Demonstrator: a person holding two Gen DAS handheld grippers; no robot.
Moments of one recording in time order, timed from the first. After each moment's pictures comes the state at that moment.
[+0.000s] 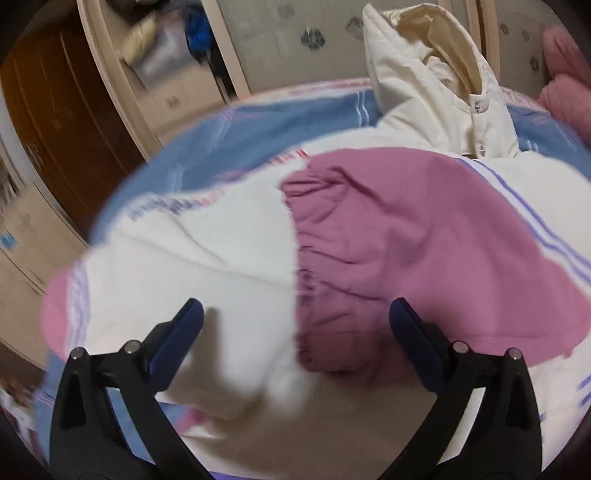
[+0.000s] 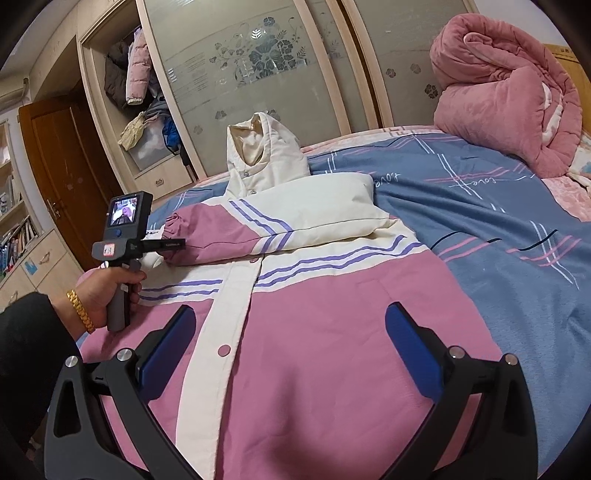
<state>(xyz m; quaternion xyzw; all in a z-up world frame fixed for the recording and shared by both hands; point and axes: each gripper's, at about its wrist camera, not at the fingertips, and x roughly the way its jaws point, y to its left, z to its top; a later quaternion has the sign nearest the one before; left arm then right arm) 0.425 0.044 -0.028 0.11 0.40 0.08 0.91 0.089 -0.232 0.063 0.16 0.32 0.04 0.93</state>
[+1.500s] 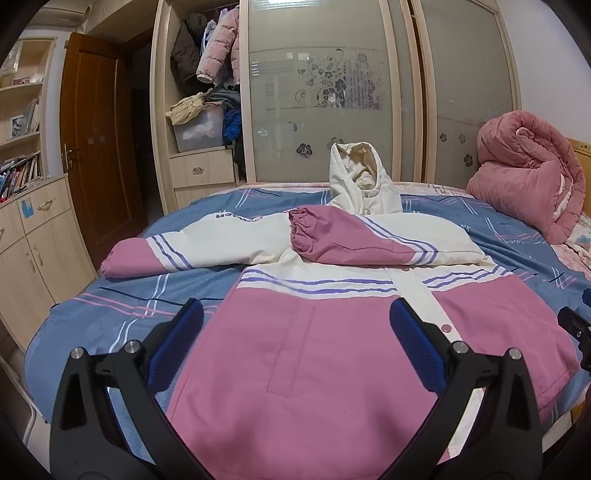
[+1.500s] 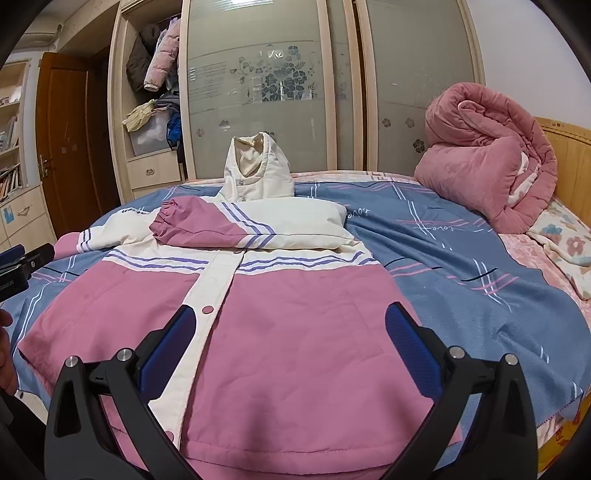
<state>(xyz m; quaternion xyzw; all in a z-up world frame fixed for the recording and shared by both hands) 0.081 0.032 0.047 0.02 0.22 0.03 0.98 0.010 -0.209 0.074 0.04 0.27 -0.01 0.96</state>
